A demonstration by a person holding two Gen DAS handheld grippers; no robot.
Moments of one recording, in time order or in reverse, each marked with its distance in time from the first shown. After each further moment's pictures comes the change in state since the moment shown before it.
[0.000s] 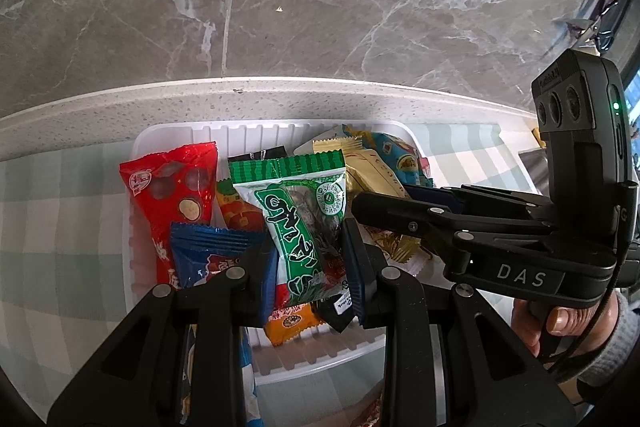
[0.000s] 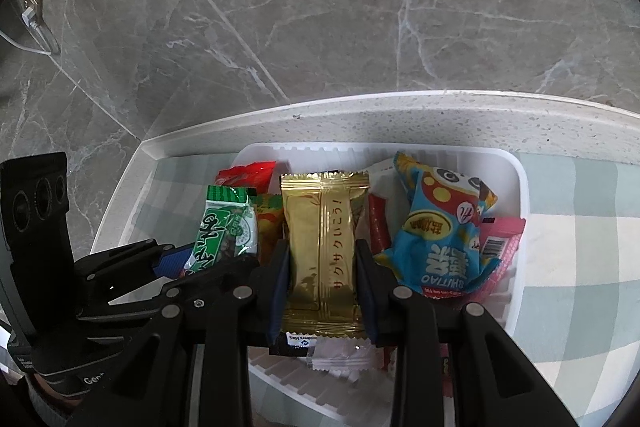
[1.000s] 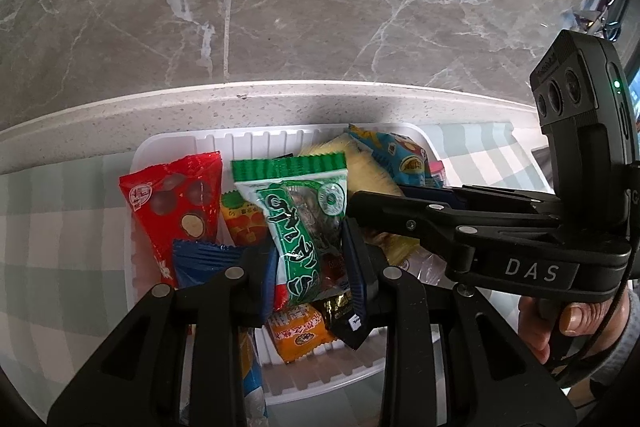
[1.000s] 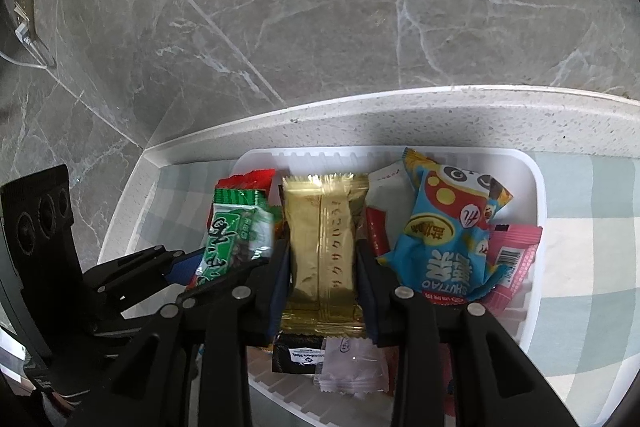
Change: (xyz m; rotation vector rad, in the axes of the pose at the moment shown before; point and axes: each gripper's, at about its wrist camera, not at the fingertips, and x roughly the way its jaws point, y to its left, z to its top) left arm 0.011 -0.002 0.003 0.022 -0.018 0.044; right arm 0.009 -0.006 0.007 0.041 0.007 0.045
